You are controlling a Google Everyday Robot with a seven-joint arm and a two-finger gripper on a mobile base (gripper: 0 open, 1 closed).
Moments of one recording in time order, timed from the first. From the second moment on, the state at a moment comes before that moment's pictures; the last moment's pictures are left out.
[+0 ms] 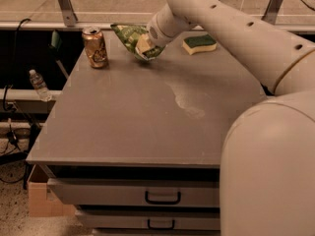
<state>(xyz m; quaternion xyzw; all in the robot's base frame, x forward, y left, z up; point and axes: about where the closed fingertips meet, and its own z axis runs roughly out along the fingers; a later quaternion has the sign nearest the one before) 0.781 0.024 0.880 -0.35 0.85 0.13 0.37</state>
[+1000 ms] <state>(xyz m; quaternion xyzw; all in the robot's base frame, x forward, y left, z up) 0.765 0.081 0.853 -0.38 0.85 0.15 0.33</state>
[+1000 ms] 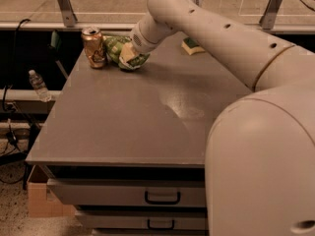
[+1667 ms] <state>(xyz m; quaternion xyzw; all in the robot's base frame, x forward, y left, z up) 0.767 0.077 0.864 -0.39 0.84 0.14 0.34</state>
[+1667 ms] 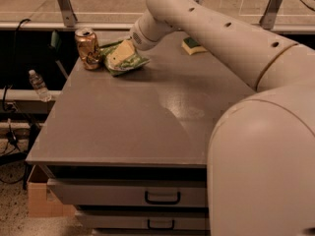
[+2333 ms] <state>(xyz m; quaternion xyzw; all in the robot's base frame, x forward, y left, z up) 0.751 0.035 0.940 -0.42 0.80 0.13 0.42</state>
